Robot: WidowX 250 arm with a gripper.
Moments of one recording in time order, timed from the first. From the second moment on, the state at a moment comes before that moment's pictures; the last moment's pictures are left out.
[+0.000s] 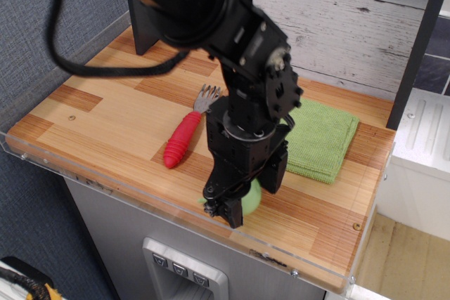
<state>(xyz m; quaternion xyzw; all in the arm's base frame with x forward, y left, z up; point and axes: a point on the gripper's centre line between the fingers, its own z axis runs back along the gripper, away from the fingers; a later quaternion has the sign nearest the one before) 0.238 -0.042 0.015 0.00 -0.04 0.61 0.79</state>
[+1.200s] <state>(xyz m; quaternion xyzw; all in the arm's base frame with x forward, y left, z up) 0.287 -0.062 0.063 -0.01 -0.06 0.47 0.88</state>
